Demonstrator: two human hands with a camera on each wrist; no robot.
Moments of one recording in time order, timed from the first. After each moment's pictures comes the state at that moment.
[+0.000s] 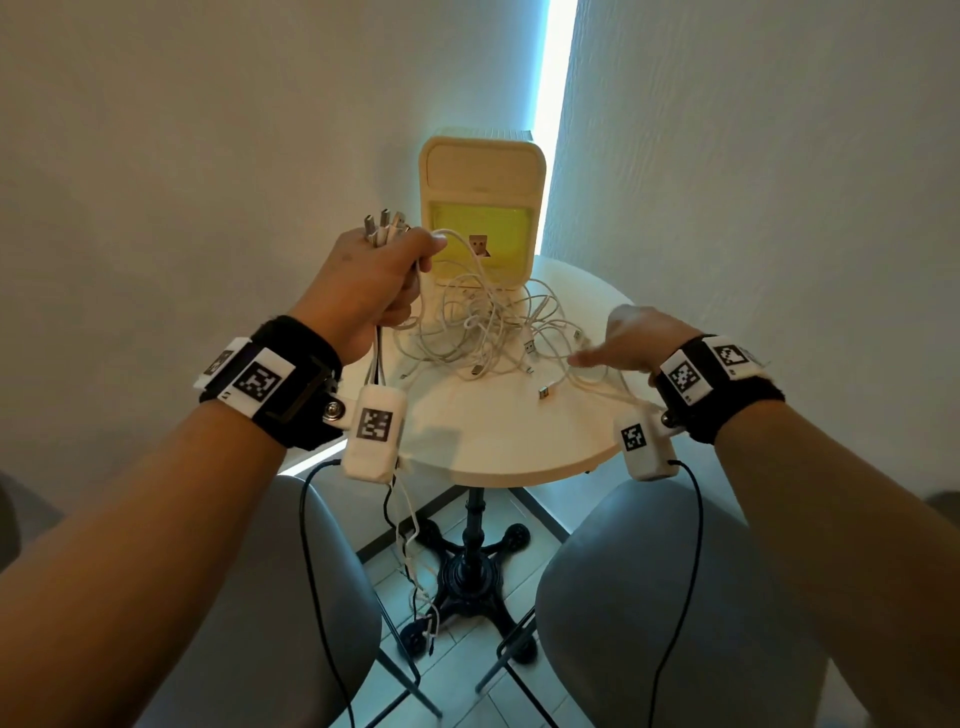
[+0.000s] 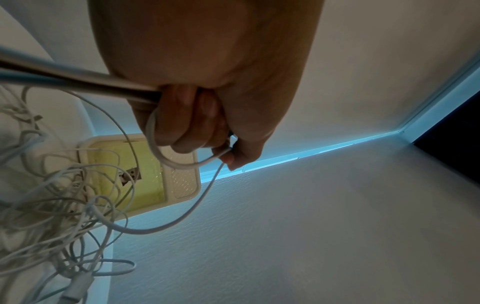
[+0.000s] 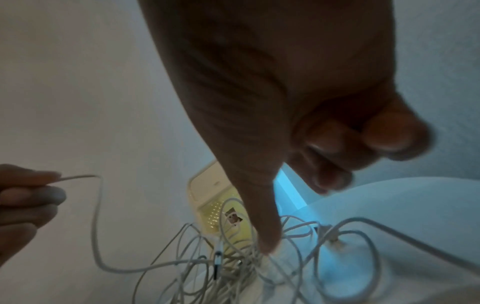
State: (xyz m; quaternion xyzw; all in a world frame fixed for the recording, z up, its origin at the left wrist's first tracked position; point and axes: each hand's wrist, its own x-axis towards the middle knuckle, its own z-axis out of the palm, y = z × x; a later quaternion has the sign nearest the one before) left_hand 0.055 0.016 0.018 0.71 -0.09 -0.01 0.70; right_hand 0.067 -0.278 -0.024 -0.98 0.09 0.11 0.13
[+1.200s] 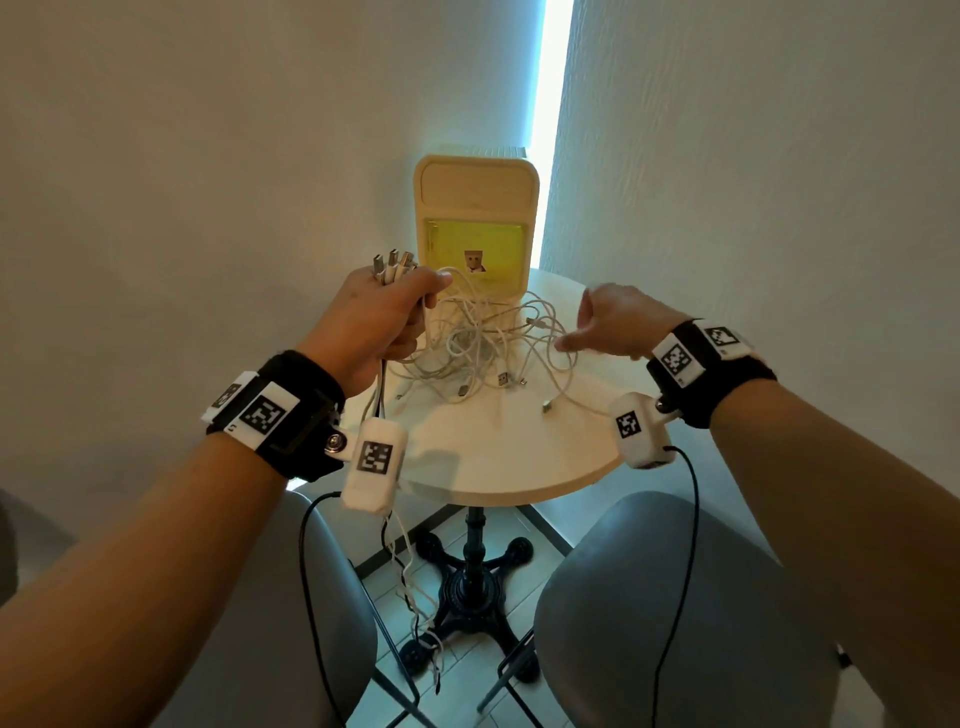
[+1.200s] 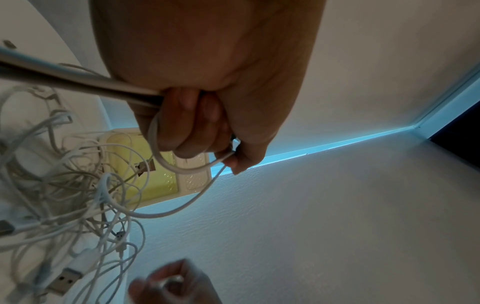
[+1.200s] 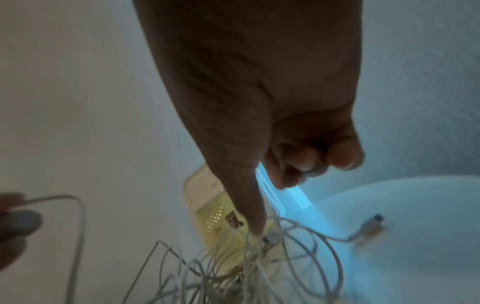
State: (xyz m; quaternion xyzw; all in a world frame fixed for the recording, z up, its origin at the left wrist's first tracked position) left_hand 0.053 0.003 0.006 0.72 -0.08 -0.04 0.69; right_hand 0.091 -0.278 -0.003 -0.99 0.01 0.07 0.13
